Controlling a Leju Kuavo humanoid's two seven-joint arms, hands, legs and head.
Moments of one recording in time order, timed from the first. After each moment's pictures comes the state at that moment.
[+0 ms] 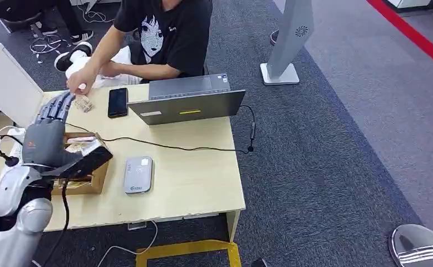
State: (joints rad) left arm -0.43 0.23 -0.38 -1.42 -0.95 0.09 -0.08; right arm -0.17 0.15 1.47 -0.01 -1.07 -0.68 -0.15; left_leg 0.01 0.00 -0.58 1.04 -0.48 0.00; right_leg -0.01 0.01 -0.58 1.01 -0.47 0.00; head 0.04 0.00
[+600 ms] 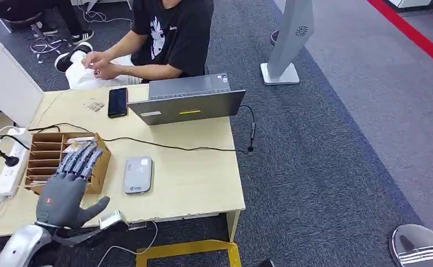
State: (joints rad) left arm -0.07 0.41 -0.50 -1.73 -1.02 0.10 0.02; right arm -0.15 0.14 1.48 0.00 -1.20 -0.68 -0.17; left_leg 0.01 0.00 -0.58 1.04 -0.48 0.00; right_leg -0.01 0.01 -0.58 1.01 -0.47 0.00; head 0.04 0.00
